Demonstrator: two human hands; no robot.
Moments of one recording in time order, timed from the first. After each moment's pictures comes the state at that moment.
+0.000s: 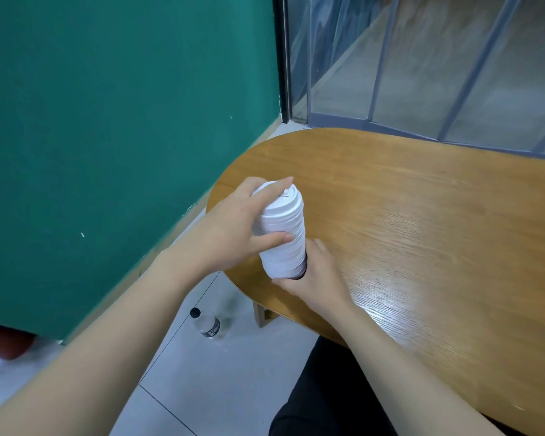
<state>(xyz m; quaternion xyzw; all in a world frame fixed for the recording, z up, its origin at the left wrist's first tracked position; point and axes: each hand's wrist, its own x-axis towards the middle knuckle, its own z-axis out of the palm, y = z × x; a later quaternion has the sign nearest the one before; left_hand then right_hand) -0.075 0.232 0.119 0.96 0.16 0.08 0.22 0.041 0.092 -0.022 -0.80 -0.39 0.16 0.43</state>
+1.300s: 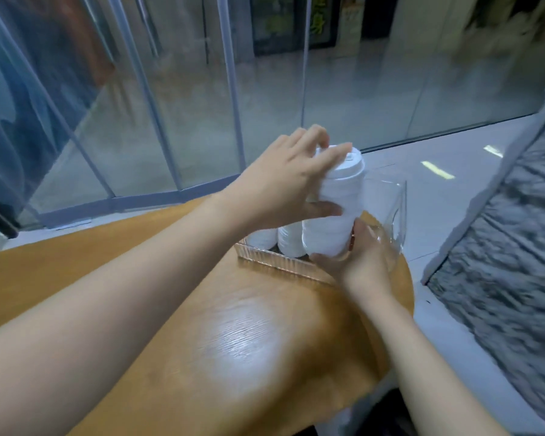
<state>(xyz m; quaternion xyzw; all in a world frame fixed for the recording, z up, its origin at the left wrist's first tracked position) 0.321 -0.262 0.212 0.88 -0.41 0.24 0.02 0.255 -0.425 0.092 -0.84 0.02 -0.19 0.50</state>
